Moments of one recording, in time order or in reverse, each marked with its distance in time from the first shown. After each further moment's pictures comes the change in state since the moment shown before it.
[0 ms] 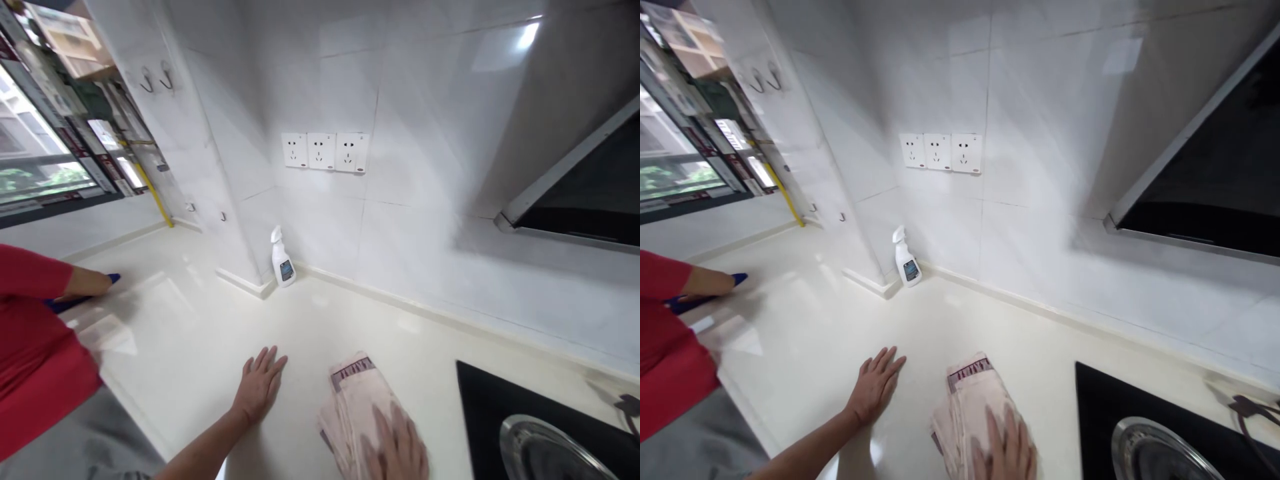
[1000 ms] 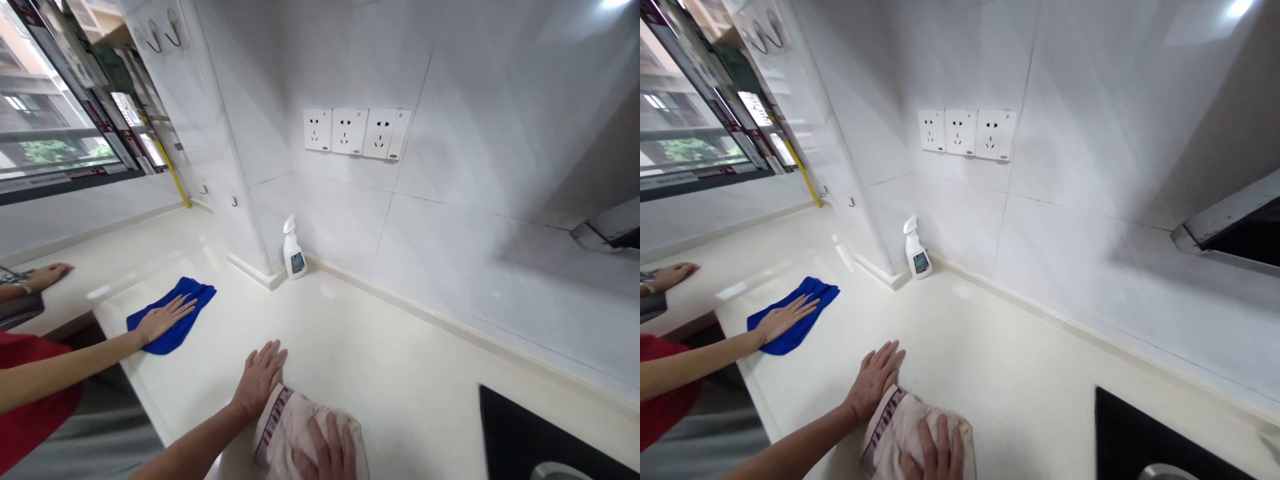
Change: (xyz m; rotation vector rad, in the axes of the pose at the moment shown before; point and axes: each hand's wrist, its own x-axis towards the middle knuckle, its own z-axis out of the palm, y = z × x) left_hand -0.007 -0.005 0.012 0.005 0.031 -0.018; right_hand 0.010 -0.086 0.024 0.161 -0.420 -0.762
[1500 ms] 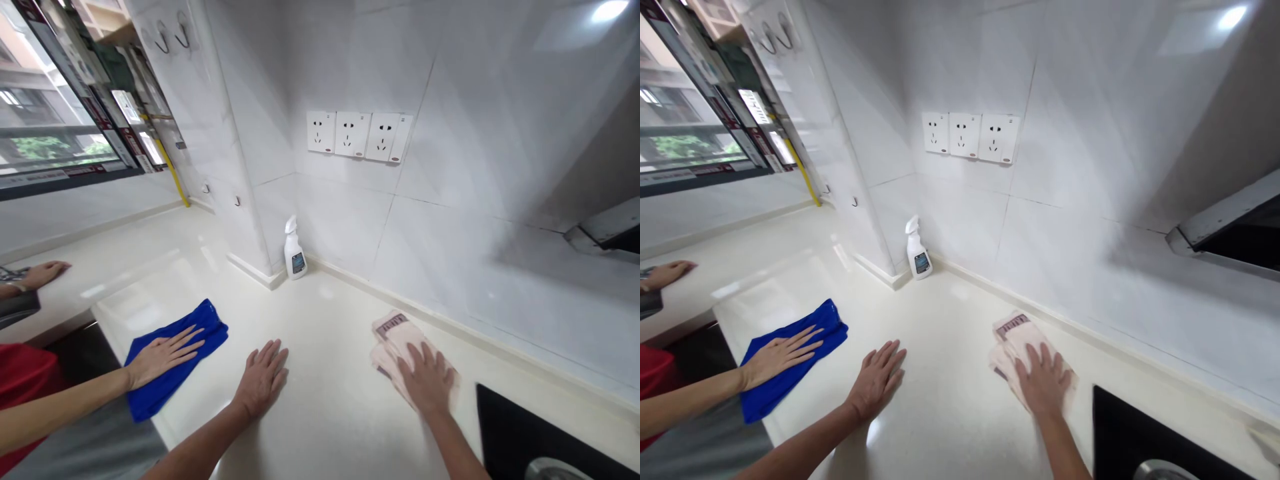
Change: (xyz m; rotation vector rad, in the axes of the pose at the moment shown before) left_hand 0.003 0.011 -0.013 -0.033 -0.017 -0.023; right_hand 0.028 0.135 -0.091 -0.286 0.397 0.623
